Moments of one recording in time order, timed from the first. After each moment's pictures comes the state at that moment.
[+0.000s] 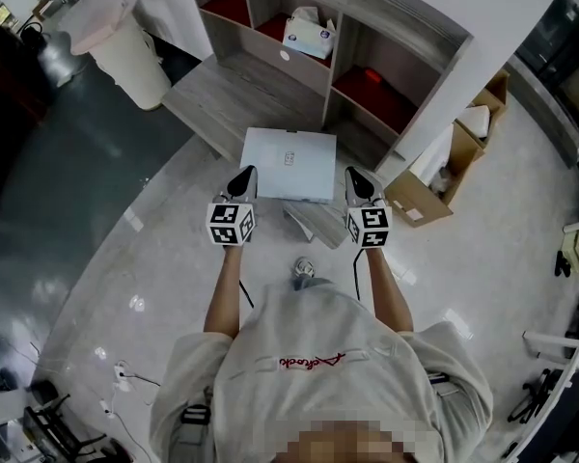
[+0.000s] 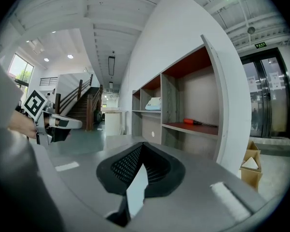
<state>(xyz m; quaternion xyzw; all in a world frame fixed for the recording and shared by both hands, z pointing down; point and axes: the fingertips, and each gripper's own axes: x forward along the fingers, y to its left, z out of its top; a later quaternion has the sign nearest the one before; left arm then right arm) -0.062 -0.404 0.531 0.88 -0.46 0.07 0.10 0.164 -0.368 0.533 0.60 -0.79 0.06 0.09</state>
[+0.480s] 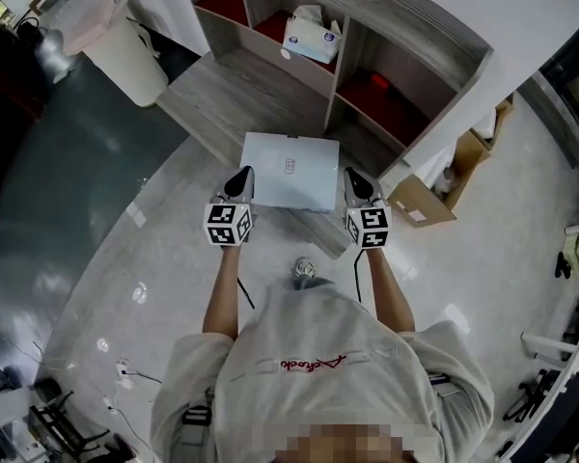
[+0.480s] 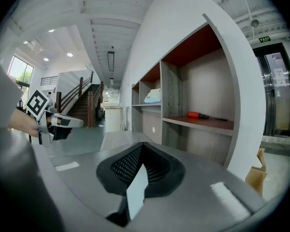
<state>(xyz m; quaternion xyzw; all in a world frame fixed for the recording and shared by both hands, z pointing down) -0.066 -0.452 0.553 0.87 -0.47 0.09 0.12 0.166 -0.415 0.554 0.59 -0.80 0.08 0.10</state>
